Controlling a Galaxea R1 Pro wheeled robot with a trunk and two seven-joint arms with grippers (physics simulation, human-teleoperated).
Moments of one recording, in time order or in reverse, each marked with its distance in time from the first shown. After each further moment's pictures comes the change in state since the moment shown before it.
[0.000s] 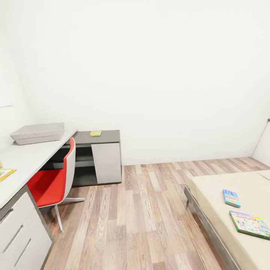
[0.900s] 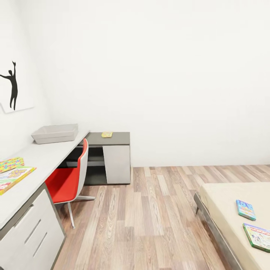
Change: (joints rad) left arm -0.001 0.001 -0.001 -0.018 -0.001 0.000 0.000; right arm 0.000 -0.013 -0.001 0.000 -0.002 0.000 0.001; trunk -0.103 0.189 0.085
